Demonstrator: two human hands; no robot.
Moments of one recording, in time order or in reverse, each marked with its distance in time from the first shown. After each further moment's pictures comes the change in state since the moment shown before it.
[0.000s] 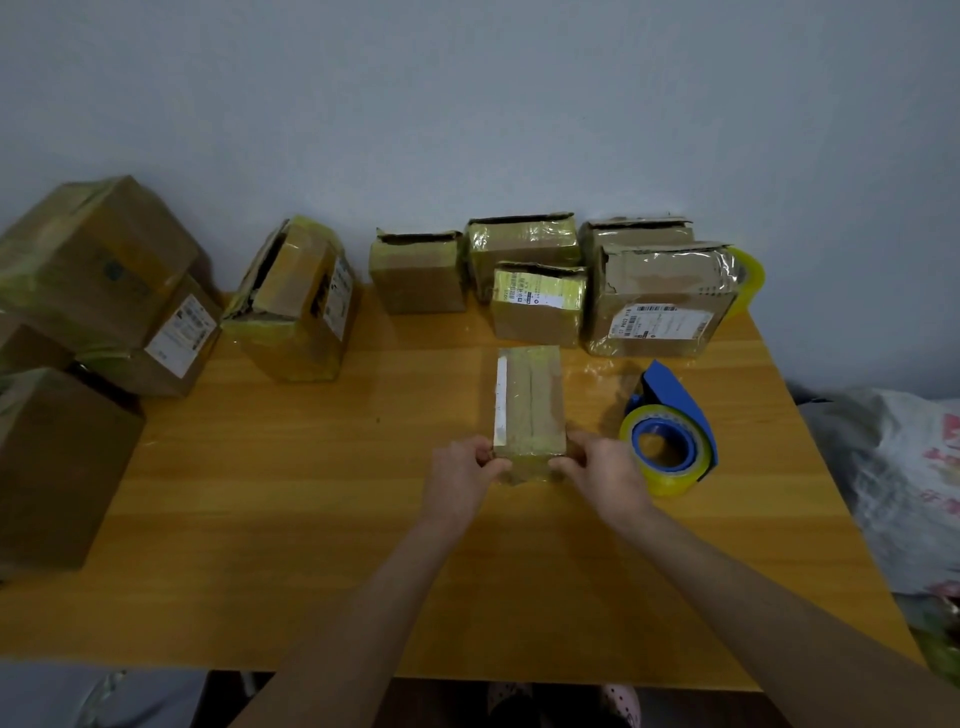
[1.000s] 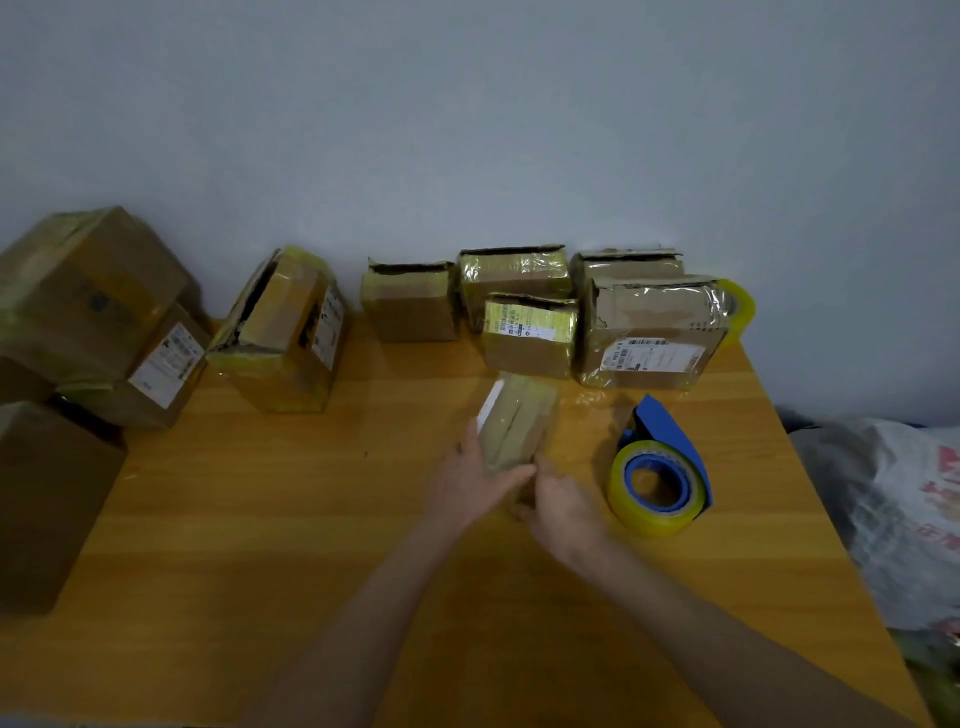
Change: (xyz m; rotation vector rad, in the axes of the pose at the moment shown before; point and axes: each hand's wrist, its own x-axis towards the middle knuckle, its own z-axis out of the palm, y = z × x) left_hand 0.036 0.020 -0.001 0.139 -0.182 -0.027; right_hand 0.012 -0.028 0.012 -0.056 -0.212 -0.005
